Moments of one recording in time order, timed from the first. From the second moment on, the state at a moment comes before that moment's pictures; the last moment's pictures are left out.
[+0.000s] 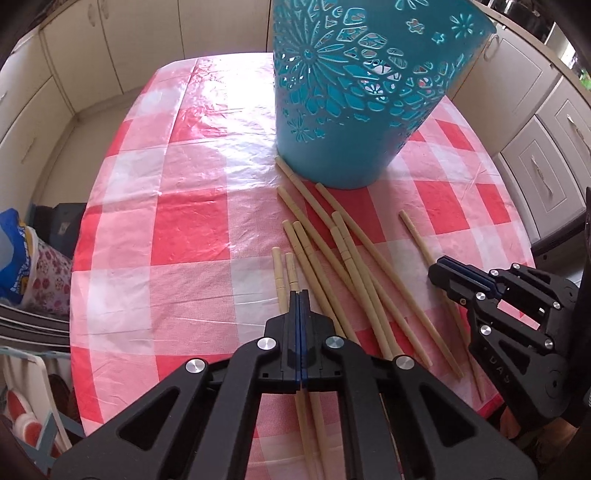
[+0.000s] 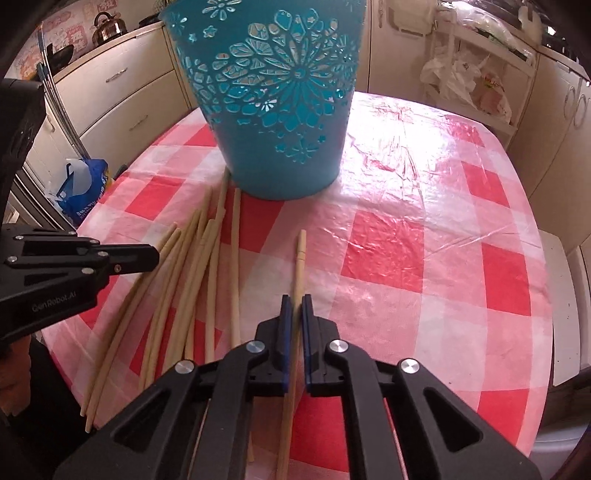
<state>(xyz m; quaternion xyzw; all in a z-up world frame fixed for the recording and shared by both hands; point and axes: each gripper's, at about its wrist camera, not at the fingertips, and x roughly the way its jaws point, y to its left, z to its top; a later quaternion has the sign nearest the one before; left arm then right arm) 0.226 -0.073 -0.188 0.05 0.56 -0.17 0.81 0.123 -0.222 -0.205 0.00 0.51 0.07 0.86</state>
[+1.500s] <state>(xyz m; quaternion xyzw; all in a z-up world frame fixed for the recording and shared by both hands) 0.220 -0.081 -0.195 0.11 0.54 -0.14 0.83 0.125 -0.255 -0.205 0.15 0.52 0.09 0.84</state>
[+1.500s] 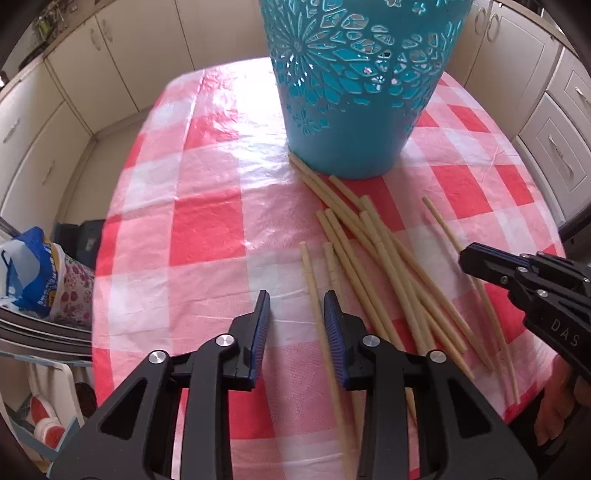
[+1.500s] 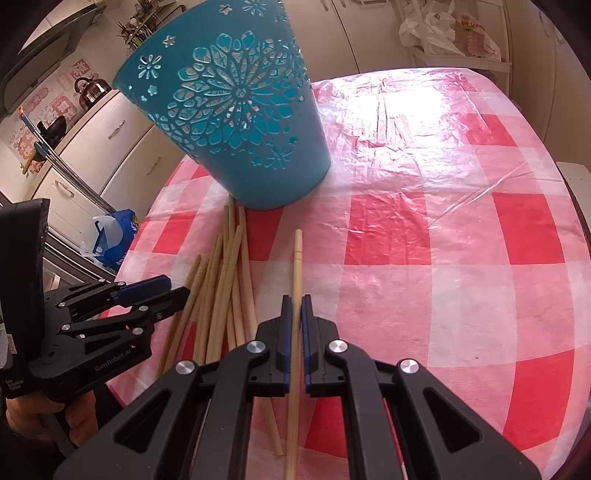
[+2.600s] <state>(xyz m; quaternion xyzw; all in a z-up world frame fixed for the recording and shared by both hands) 0.246 -0.073 0.024 -0.10 0.10 -0.22 0.97 0.105 -0.306 -0.161 0.29 0.37 0.09 0.88</state>
